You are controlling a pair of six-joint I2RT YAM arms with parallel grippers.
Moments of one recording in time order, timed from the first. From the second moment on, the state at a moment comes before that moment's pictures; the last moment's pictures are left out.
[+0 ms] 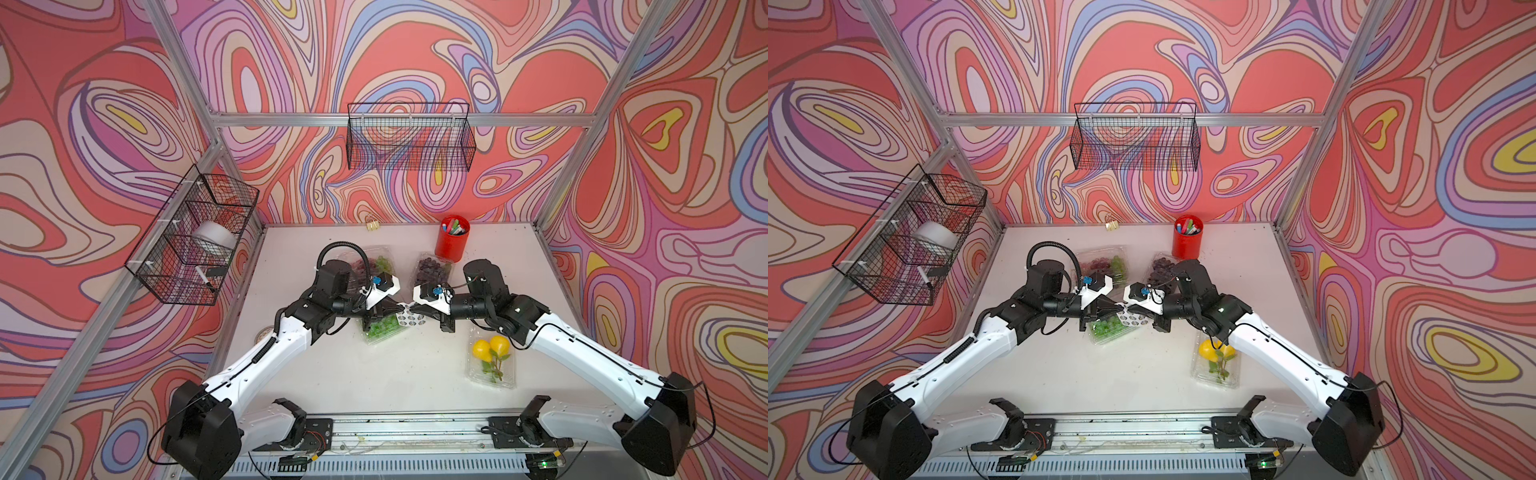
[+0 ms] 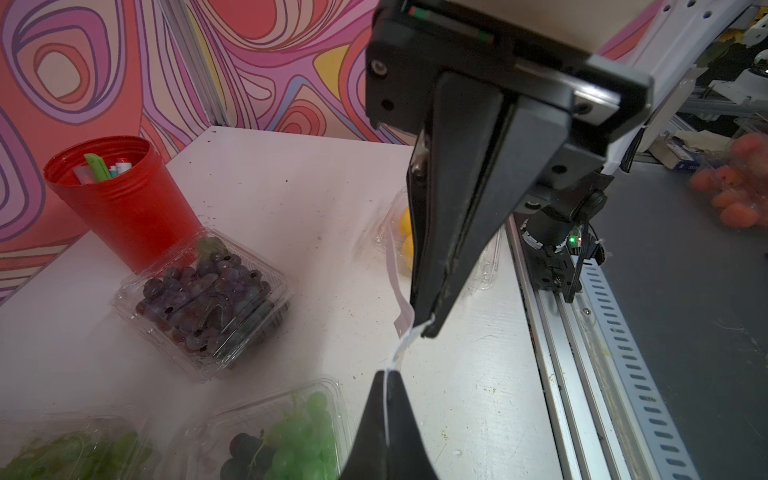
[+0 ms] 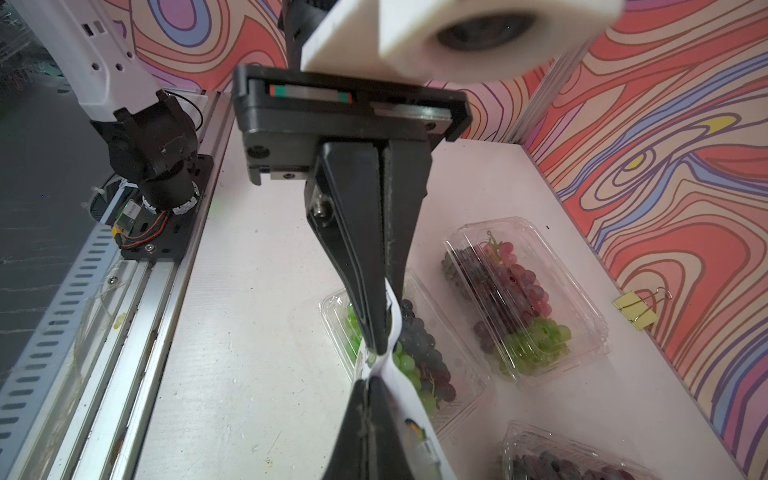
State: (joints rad) left arm -0.49 1.21 0.89 -0.22 0.86 0.39; right arm 0.66 1.21 1.01 -0.35 -0.60 -0.61
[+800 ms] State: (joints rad) left arm -0.50 1.22 0.90 -0.23 0.84 0.36; right arm 0.69 1.22 1.03 -0.42 -0.56 -0.66
